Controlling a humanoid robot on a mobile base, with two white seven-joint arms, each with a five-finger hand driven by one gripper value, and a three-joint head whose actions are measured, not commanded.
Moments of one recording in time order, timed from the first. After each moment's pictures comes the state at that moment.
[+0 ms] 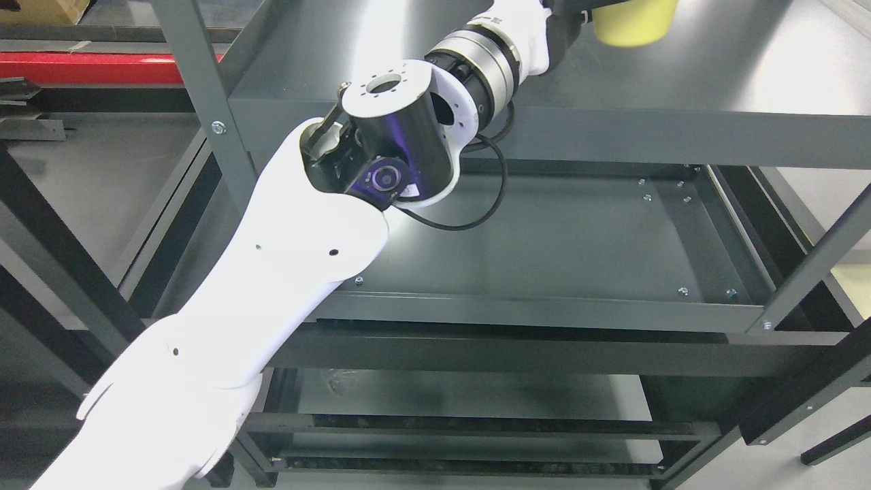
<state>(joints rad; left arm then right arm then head) -1.29 0.00 -0.63 -1.58 1.14 0.57 0.60 0.00 0.00 0.00 -0.24 0.00 0.09 -0.12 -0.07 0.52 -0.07</state>
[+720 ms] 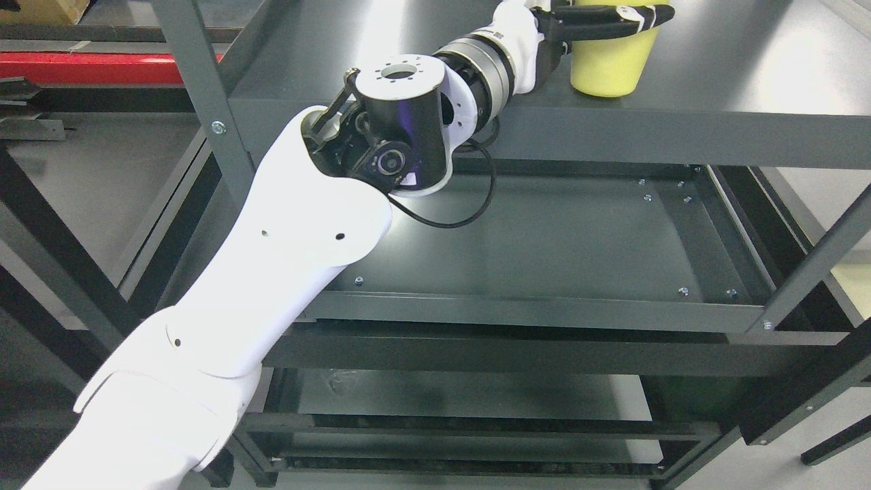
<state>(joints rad) -1.31 0.00 -0.63 -1.53 1.08 0.69 0.58 0.00 0.00 0.00 -0.24 0.00 0.09 -0.12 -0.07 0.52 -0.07</state>
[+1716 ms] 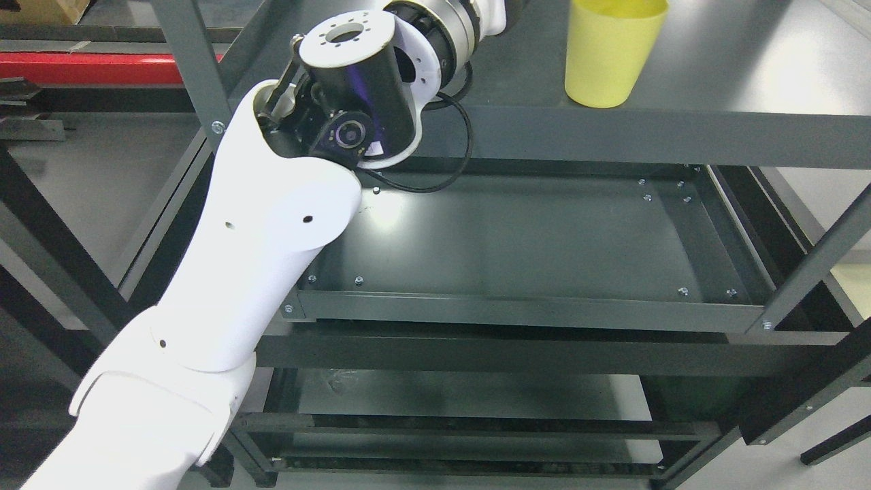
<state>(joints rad) -1.31 0.00 -0.51 -1.59 1.02 0.68 0.54 0.00 0.00 0.00 -0.24 0.00 0.09 -0.12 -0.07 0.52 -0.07</state>
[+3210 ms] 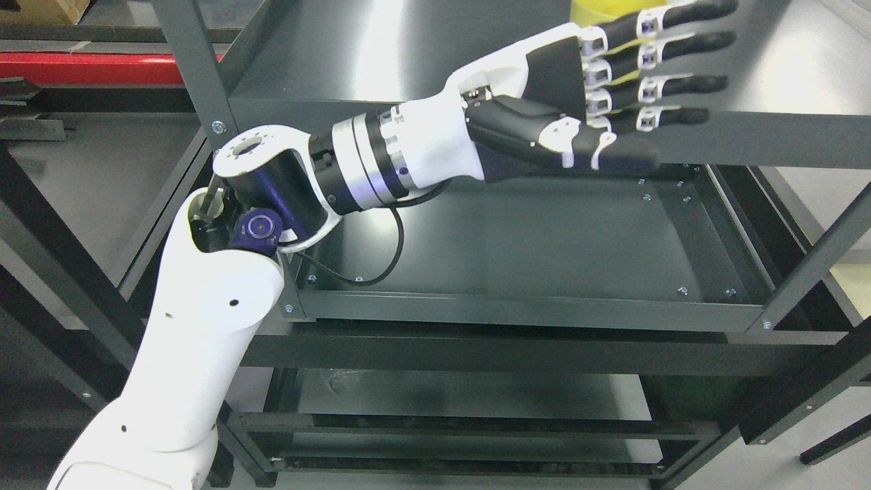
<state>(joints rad) -1.01 0.11 -0.40 -1.76 1.08 0.67 -0.41 0.00 0.00 0.00 -0.24 0.00 0.09 -0.12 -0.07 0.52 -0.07</state>
